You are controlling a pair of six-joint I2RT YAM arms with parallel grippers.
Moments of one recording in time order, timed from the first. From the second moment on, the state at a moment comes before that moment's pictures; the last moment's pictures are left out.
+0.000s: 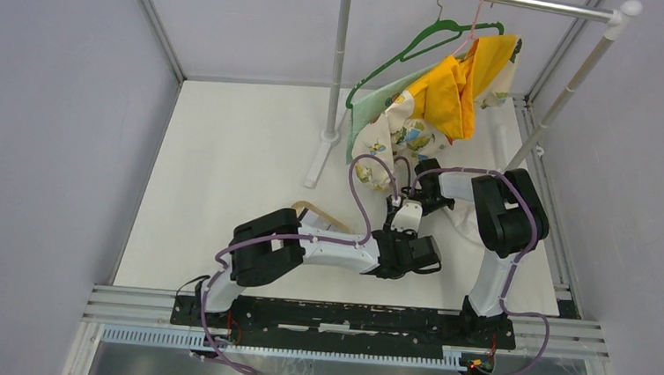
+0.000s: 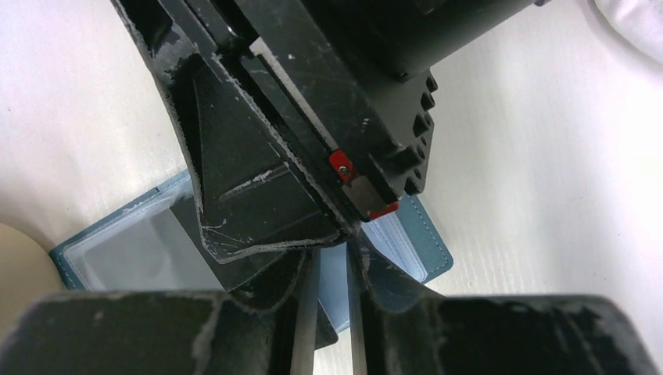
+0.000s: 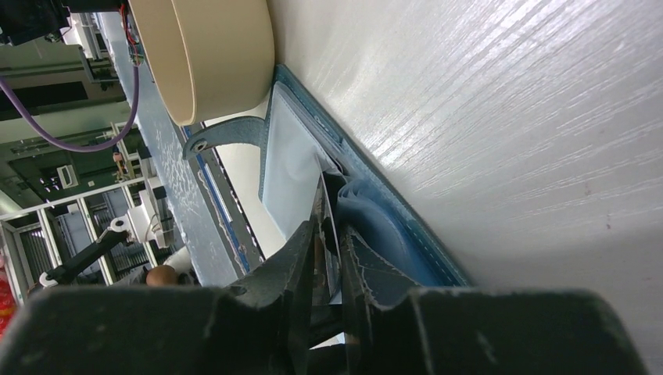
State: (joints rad) left arm -1.33 2.10 1.45 -0.39 -0.71 -0.96; right arm 0.29 1.93 0.99 -0.61 -0.96 -0.24
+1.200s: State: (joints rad) left arm -1.28 2.01 1.31 -0.42 -0.75 -1.12; right arm 0.22 1.84 0.98 -0.61 -0.93 -0.30
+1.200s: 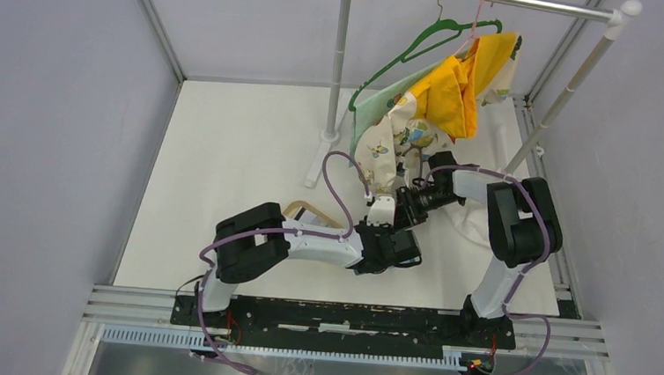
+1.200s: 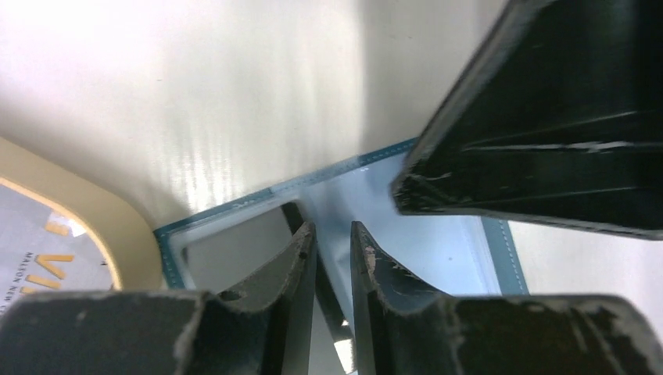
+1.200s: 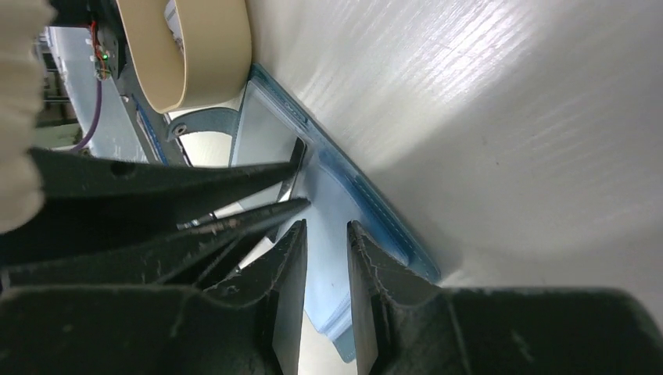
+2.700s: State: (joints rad) left arm -1.44 1.37 0.73 -0.17 -0.65 -1.04; right arm 0.14 1.20 0.60 -0.48 -0.81 -0.74
